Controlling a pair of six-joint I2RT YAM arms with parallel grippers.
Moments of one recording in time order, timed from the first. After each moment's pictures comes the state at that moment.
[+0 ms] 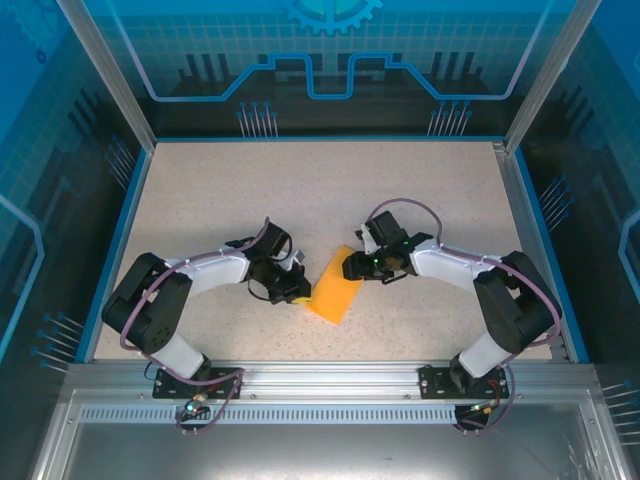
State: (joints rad) left arm -0.50 1.59 0.78 -0.41 0.68 -0.75; right arm 0.56 1.58 0.86 -0.37 -0.31 0.49
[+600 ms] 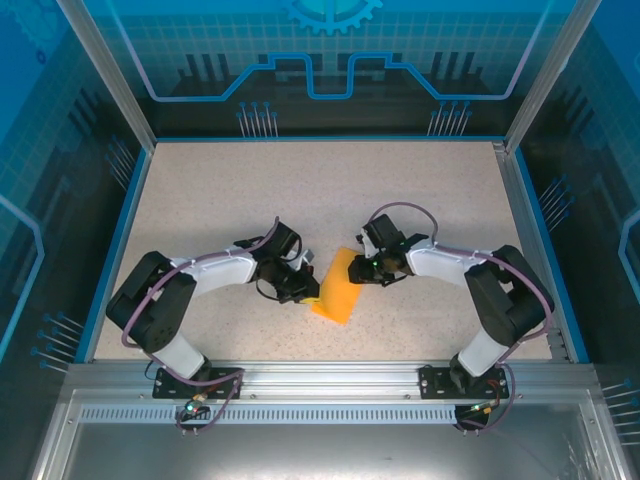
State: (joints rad) left arm -0.57 1.62 0.82 -0.39 0.67 -0.77; right arm 0.56 1.65 0.86 -0.37 -0.28 0.49
